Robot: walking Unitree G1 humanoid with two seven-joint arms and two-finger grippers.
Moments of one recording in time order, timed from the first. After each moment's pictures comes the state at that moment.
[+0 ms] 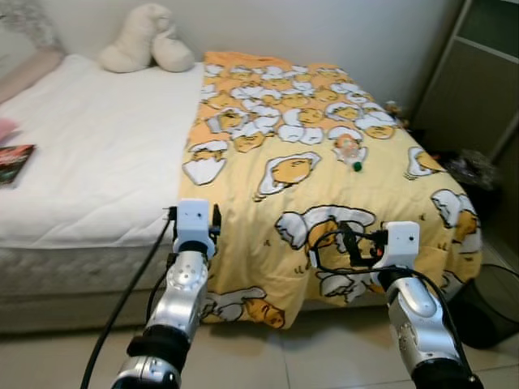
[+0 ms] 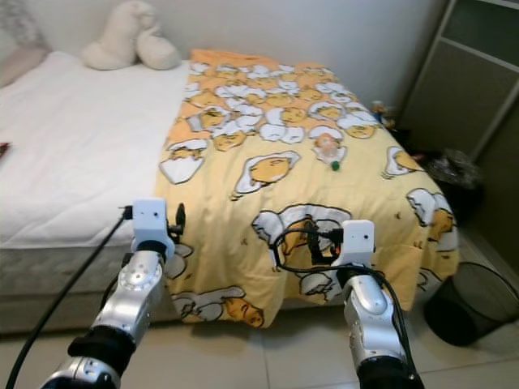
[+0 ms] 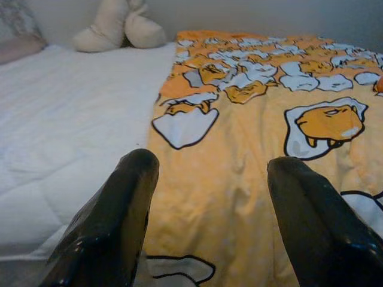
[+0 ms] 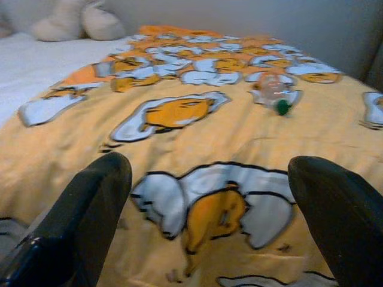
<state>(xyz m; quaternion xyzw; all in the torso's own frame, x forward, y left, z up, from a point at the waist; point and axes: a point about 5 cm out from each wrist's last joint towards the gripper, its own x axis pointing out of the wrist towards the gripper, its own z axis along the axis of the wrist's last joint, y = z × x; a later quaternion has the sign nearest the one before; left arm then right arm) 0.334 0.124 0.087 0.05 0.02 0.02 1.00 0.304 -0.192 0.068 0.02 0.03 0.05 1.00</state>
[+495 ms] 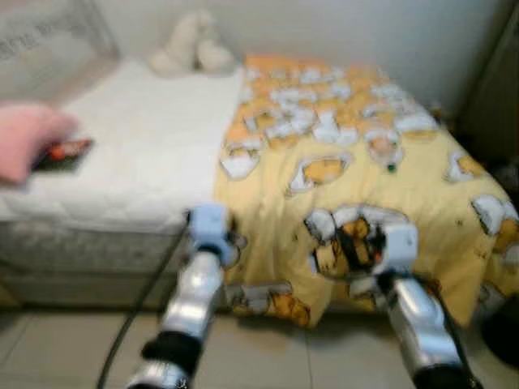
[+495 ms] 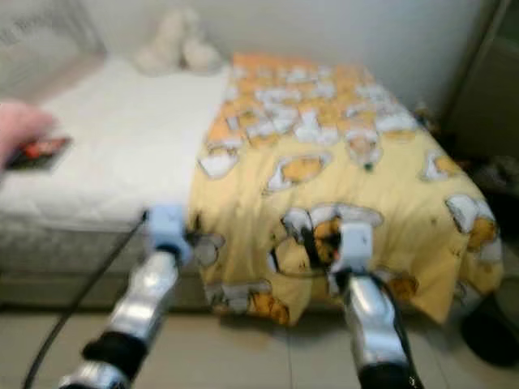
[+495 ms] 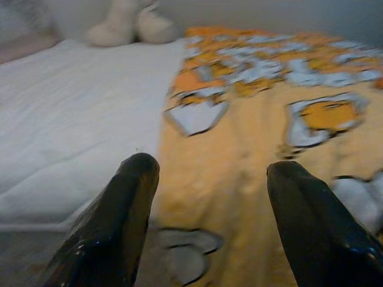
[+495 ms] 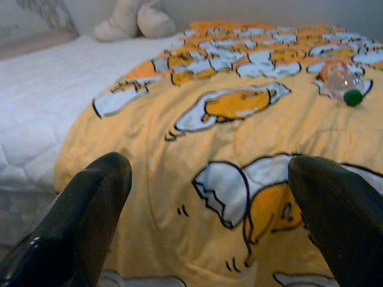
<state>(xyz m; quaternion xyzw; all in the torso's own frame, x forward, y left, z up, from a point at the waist) 0.330 0.097 0.084 0.03 0.04 -0.03 1.00 0.298 -0.193 0.060 0.03 0.05 0.07 1.00</state>
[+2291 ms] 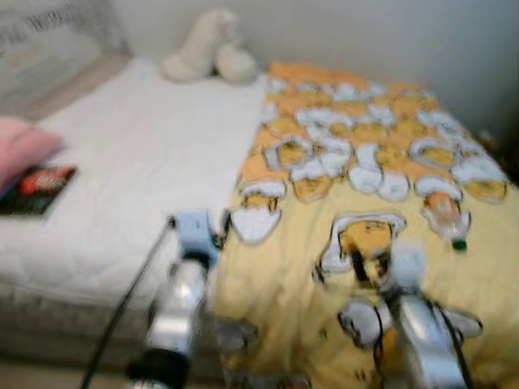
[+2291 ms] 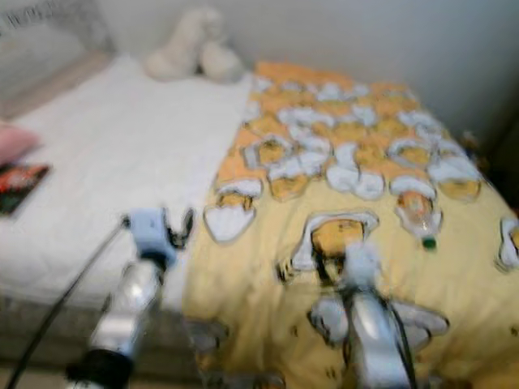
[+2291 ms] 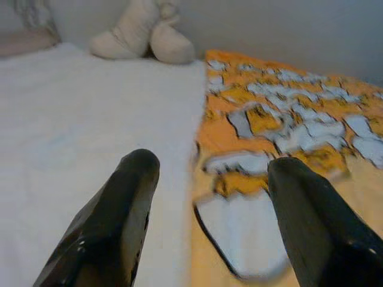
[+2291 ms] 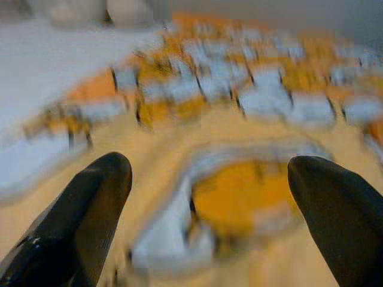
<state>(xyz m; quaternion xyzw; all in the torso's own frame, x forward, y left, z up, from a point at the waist) 0.321 0.121 0.094 -0.02 -0.01 -0.04 1.00 0.289 -0.196 0.065 -0.01 0.03 0.01 1.00</state>
